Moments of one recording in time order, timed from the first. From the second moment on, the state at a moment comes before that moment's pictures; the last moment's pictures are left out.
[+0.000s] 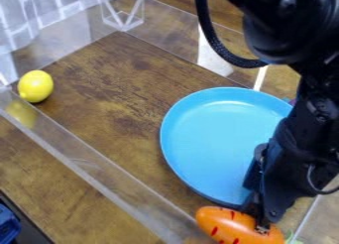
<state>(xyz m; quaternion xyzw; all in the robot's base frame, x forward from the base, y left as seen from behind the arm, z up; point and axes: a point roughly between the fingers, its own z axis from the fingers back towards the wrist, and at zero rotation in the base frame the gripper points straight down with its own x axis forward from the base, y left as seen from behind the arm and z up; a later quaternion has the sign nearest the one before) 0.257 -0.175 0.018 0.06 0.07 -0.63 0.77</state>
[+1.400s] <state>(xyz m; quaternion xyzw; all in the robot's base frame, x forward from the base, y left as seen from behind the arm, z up) 0.249 -0.139 0.033 0.03 0.18 -0.51 0.84</state>
